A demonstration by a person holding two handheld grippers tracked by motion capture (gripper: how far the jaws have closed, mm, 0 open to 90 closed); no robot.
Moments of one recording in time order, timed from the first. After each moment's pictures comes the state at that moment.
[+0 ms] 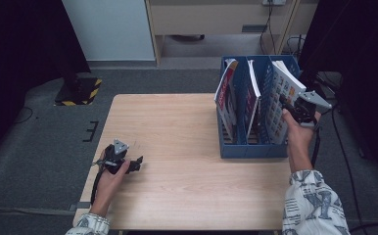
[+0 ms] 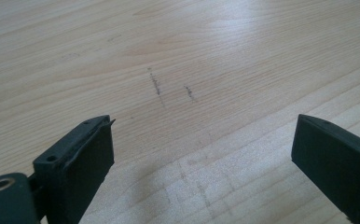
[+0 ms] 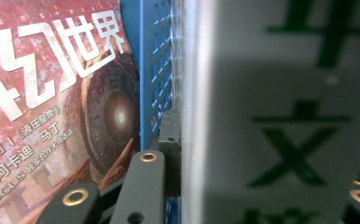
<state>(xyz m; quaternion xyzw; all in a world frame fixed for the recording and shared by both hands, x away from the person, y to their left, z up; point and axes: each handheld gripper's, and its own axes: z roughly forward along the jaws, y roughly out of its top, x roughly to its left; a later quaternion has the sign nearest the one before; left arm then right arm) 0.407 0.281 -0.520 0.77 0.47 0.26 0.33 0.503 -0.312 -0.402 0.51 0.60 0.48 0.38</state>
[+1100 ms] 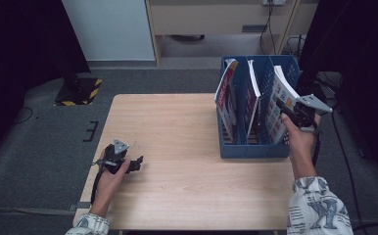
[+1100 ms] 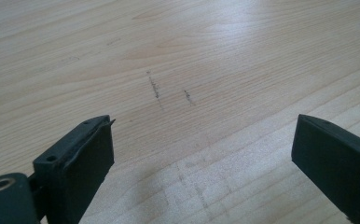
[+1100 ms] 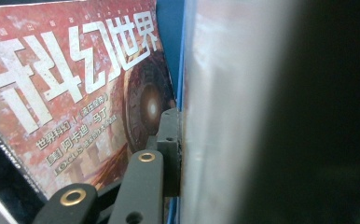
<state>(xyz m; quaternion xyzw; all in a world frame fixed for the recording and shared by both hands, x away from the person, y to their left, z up) 0.406 0.281 -0.518 0.77 0.47 0.26 0.33 0.486 -0.305 -0.399 0.48 0.62 0.50 0.37</state>
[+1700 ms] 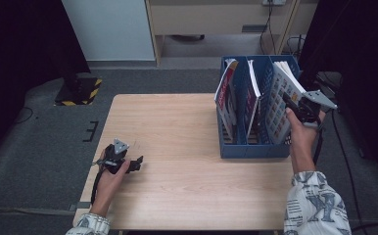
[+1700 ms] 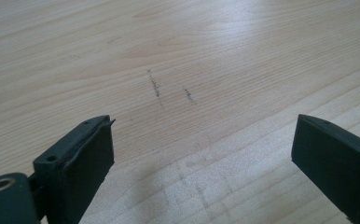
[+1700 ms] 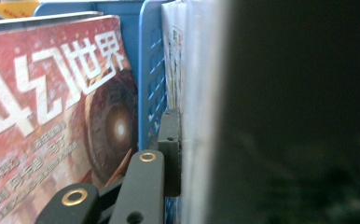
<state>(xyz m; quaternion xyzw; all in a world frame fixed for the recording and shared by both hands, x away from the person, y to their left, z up) 0.407 0.281 -0.519 0.77 0.47 0.26 0.33 0.496 -0.317 -0.391 0.51 0.59 0.49 0.40</state>
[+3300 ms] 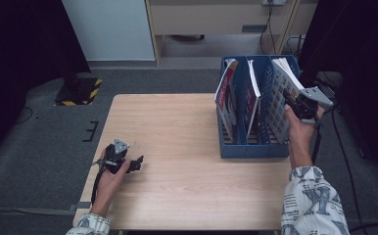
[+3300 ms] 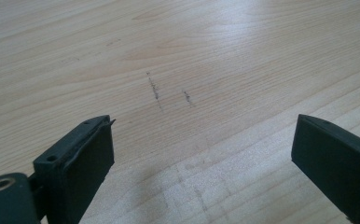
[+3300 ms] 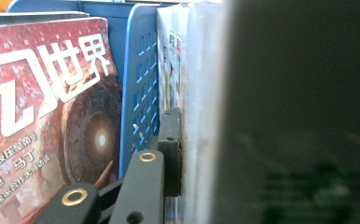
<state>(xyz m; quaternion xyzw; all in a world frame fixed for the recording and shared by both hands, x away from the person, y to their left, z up) 0.407 0.280 -0.518 0.77 0.47 0.26 0.33 0.509 -0.314 -0.392 0.49 0.59 0.47 0.43</state>
